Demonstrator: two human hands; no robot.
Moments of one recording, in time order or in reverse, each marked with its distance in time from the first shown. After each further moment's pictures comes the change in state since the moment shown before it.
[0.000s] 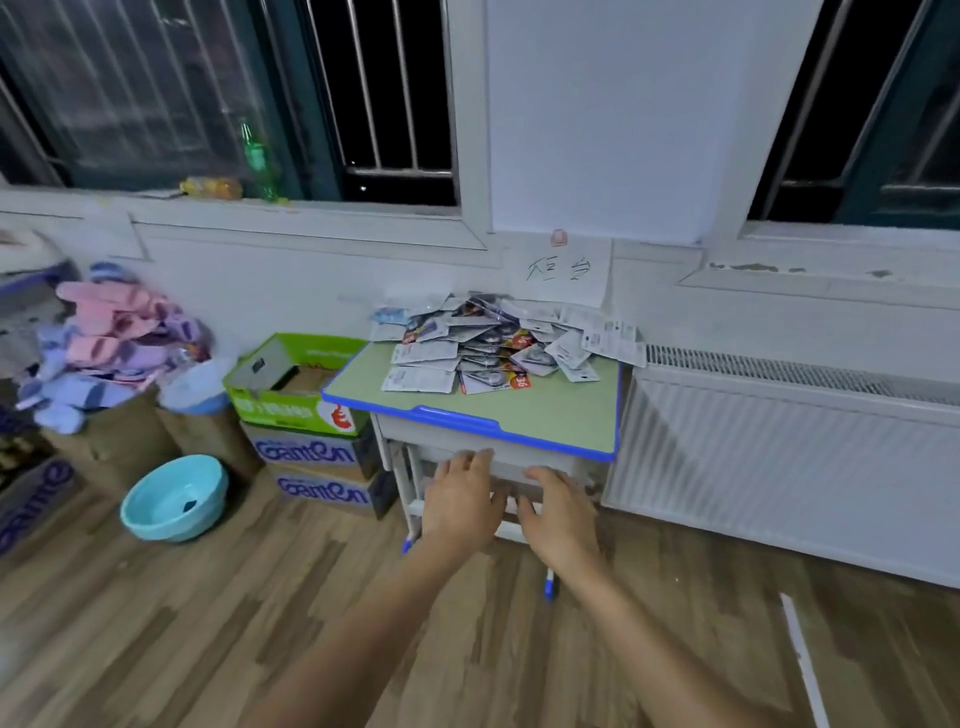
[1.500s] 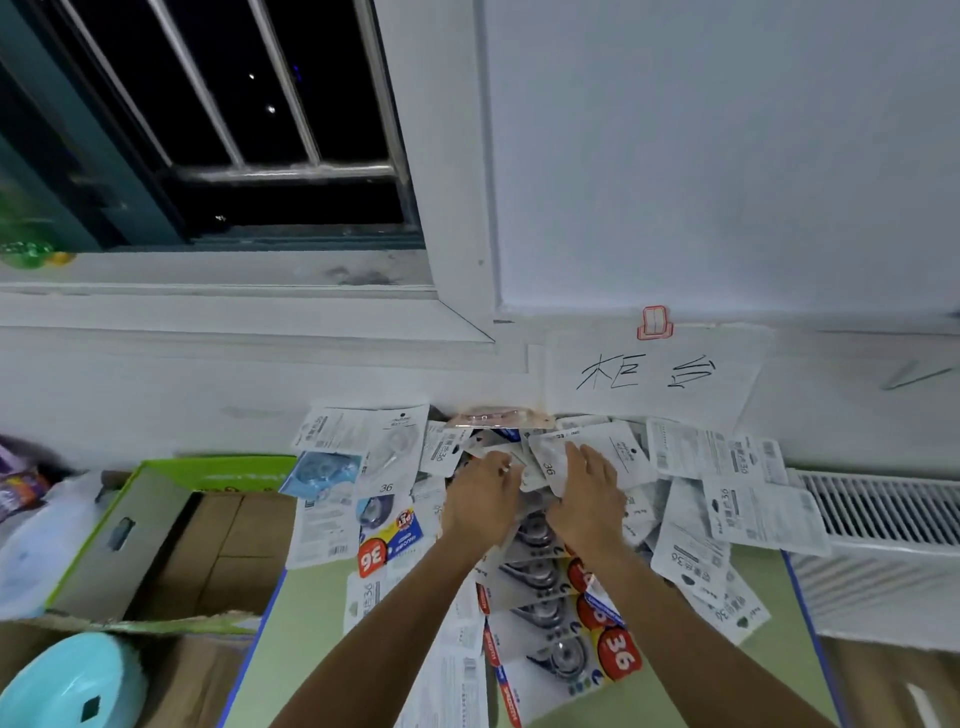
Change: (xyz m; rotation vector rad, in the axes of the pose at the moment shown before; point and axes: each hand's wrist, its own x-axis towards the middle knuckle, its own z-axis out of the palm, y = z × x) left_hand 0.609 -0.093 0.041 -0.236 -0.176 -0.033; right_hand 0.594 0.011 0.128 -0.248 -0.063 0.329
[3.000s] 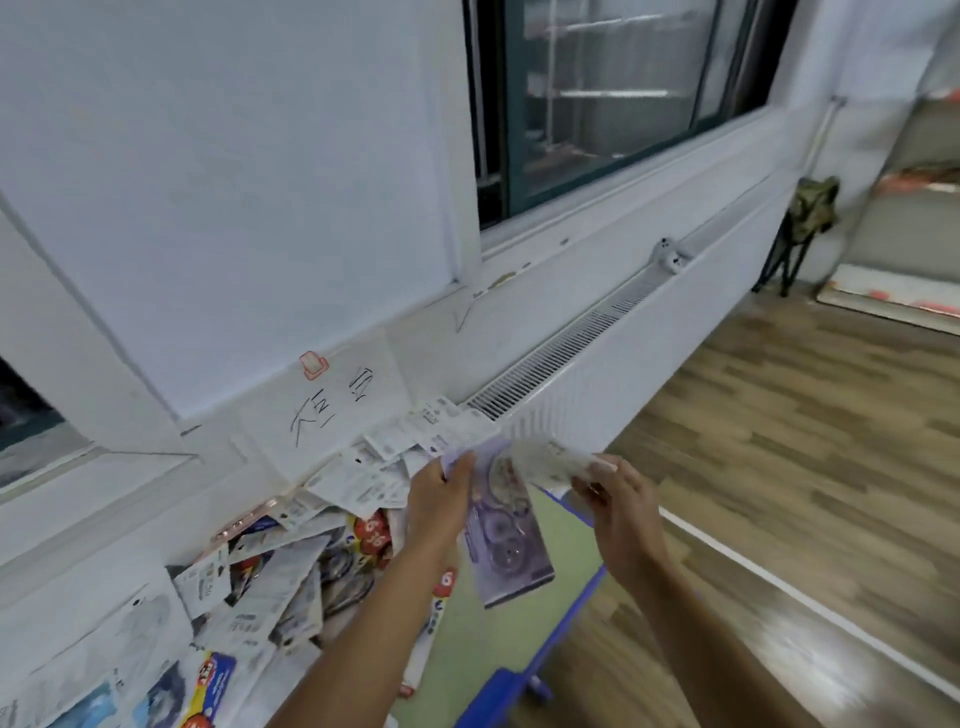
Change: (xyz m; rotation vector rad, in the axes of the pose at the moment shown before) left_hand -0.151 0.113 0.019 -0.620 -0.479 0.428; right_hand -0.280 0.100 -0.083 1.572 1.096 0.144
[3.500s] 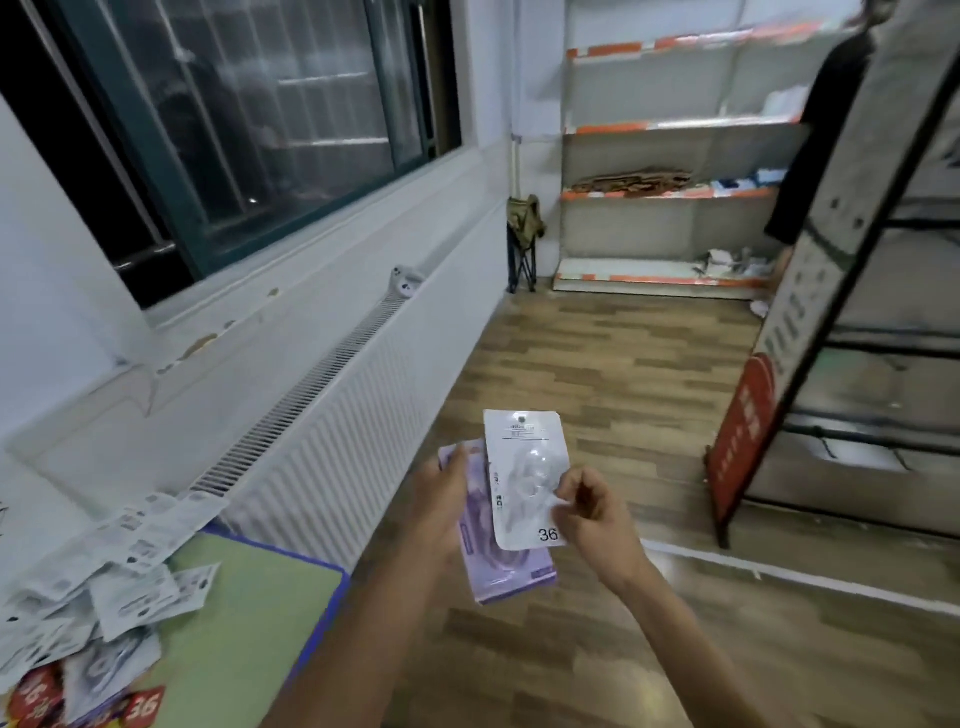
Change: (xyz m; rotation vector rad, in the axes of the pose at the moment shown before) left_hand -0.168 0.085 0.299 -0.146 -0.517 0.010; right_hand -0.088 -0.167 -0.281 -0.485 0.257 -0.231
